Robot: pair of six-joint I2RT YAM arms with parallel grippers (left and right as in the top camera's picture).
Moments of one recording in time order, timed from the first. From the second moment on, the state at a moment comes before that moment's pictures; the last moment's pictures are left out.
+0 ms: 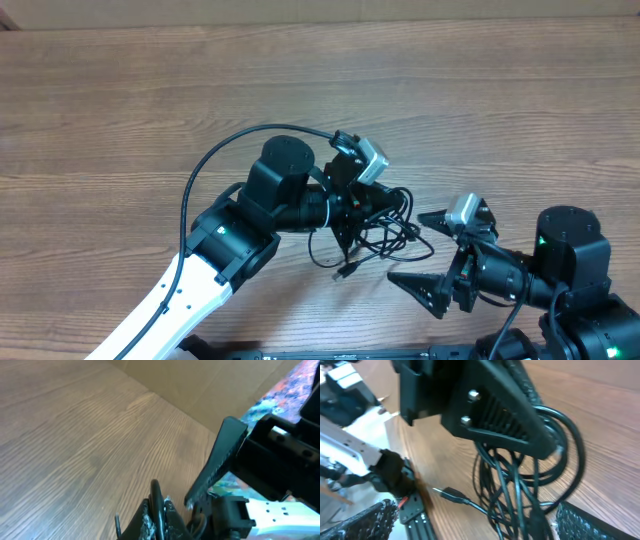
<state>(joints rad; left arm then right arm) -0.68 1.20 1.05 -0.27 0.67 -0.22 0.27 0.66 0.94 -0.87 -0.80 -0.17</state>
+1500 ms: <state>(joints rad) -0.69 1.21 1.05 -0.13 0.75 -0.27 0.27 0.78 0.94 -0.89 -1.00 -0.22</state>
